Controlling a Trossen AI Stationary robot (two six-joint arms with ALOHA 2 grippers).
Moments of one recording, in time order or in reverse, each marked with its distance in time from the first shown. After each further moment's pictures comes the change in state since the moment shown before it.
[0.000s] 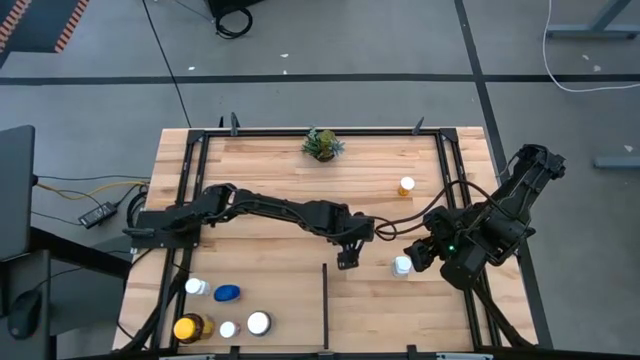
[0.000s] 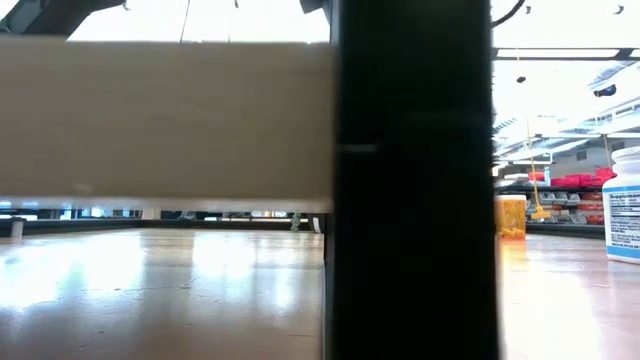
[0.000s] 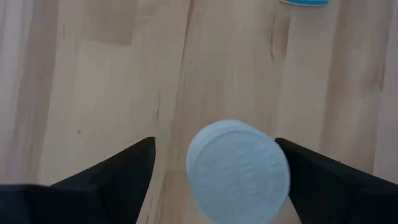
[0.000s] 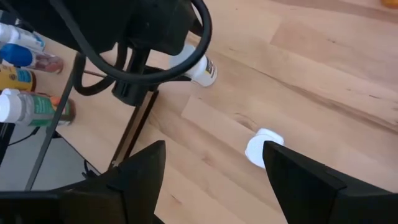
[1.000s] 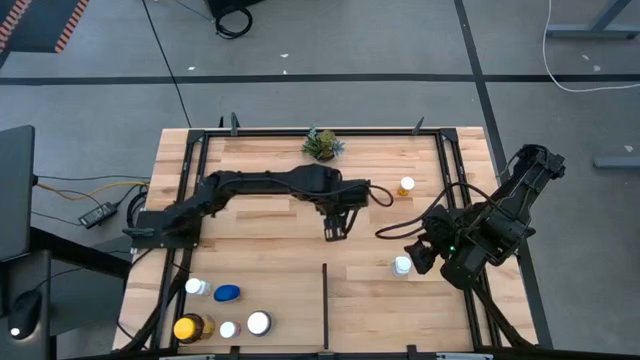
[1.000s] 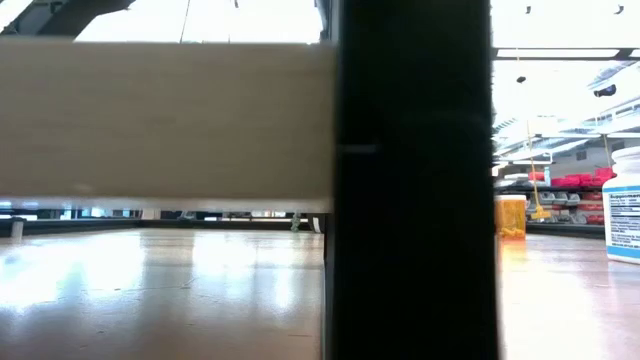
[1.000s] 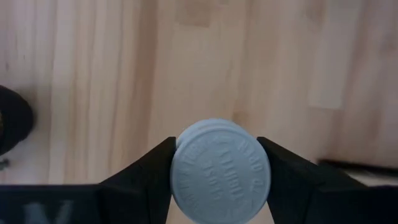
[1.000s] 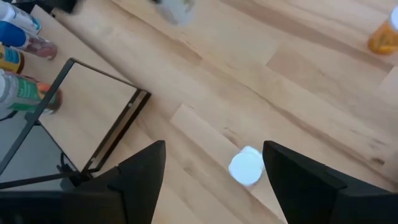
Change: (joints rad) left arm 0.095 -0.050 0.318 -0.485 -0.014 0.128; right arm 0.000 0.000 0.000 -0.026 0.039 -0.151
